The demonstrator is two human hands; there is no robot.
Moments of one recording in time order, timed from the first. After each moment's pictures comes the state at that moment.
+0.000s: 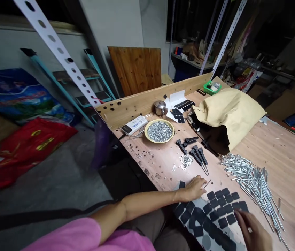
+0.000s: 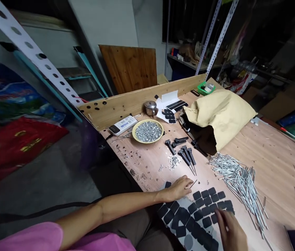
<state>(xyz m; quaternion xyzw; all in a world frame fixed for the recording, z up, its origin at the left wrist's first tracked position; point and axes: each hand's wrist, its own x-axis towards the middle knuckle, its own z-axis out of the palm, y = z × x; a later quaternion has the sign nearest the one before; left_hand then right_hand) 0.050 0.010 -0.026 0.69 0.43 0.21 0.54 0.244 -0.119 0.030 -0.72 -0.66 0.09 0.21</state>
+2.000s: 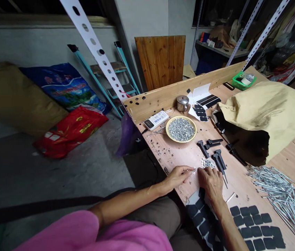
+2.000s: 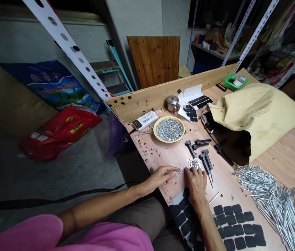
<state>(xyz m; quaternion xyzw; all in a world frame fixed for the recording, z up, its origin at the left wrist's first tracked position) -0.087 0.025 -0.016 0.39 0.49 0.33 0.70 0.091 0.034 -0.020 -0.54 -0.84 -0.07 0.01</state>
